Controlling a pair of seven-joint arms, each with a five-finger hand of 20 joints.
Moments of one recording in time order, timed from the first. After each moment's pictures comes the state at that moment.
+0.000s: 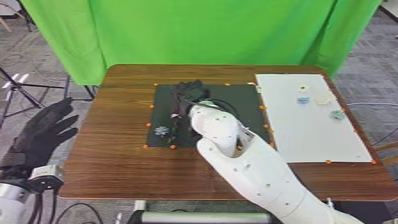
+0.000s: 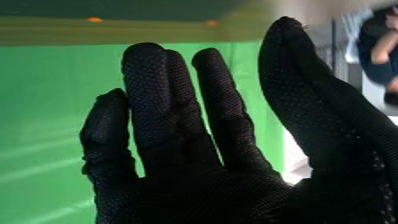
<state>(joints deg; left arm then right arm) 138.0 -58.2 -118.6 -125.8 47.8 -0.4 2.2 -63.7 -80.0 44.4 -91.4 -145.8 -20.0 23.8</state>
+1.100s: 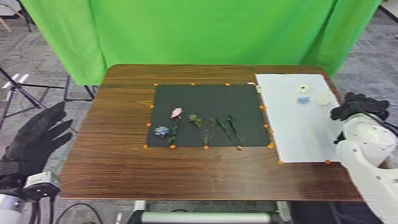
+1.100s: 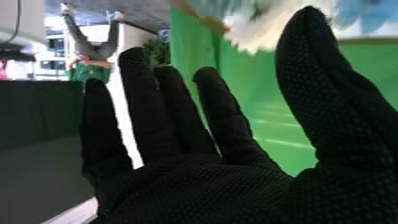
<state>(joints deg) 140.4 -61.9 -119.3 -127.0 48.1 0.0 4.0 -88.1 -47.9 81.9 -96.7 -136.6 -14.7 42.0</state>
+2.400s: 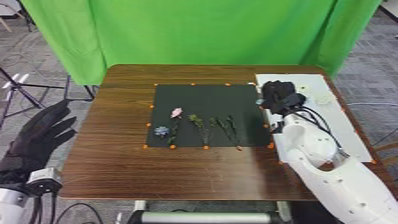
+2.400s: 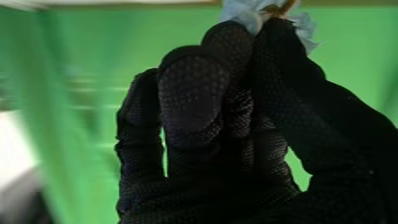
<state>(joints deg) 138.6 -59.9 -118.5 -126.1 48.0 -0.1 3.3 -77.4 -53.7 59.3 -97.5 -141.1 4.2 19.7</state>
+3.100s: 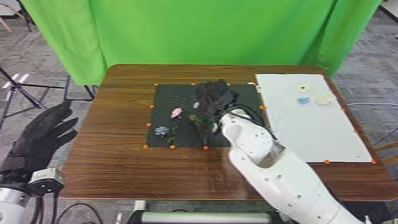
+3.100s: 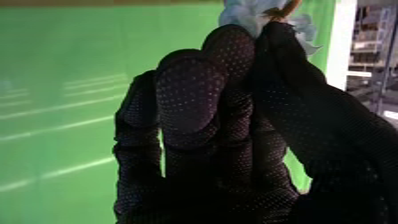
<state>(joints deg) 138.7 -59.6 -118.1 -126.0 48.0 -0.1 2.9 -69.9 -69.8 47.4 -93.0 -145.9 -0.8 17.2</state>
